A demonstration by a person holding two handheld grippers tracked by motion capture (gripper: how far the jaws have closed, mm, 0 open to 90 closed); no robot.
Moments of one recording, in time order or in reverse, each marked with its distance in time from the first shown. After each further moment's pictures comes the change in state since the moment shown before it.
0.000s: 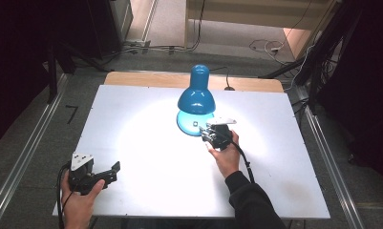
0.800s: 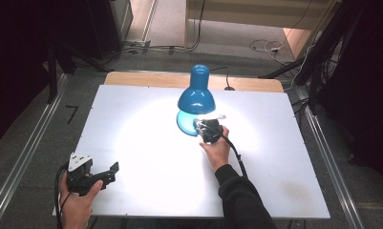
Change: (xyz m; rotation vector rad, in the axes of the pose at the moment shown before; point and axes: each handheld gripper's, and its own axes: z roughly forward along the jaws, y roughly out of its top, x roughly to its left) left arm 0.004 -0.002 -0.002 0.002 -0.008 -0.011; right arm 0.010 0.013 0.031 -0.032 0.009 -0.015
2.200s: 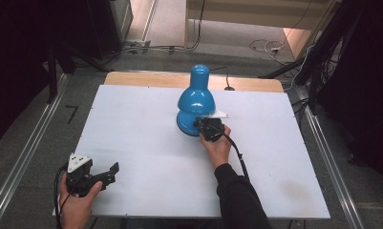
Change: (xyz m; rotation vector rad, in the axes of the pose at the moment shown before) left arm -0.002 0.000 -0.003 -0.007 -0.007 0.003; right arm -0.009 -0.002 0.004 -0.017 -0.010 0.038
